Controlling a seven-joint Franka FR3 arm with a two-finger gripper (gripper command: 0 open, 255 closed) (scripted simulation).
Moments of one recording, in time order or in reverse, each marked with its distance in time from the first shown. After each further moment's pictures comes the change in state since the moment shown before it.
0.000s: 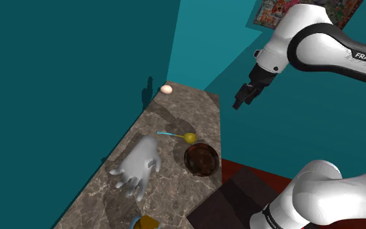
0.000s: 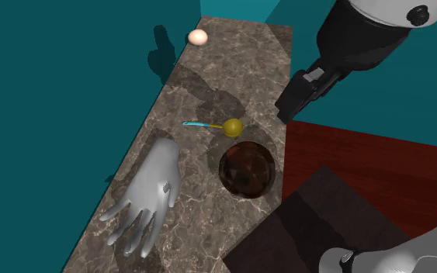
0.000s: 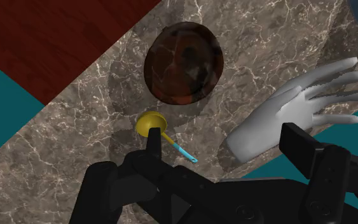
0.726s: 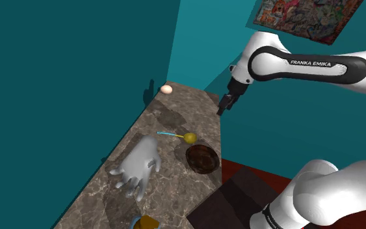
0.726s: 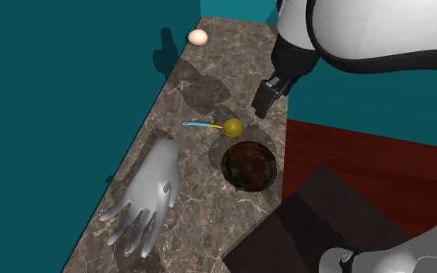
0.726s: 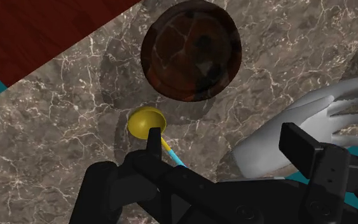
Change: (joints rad) arm 0.026 0.275 -0.118 -0.013 -0.016 0.221 -0.225
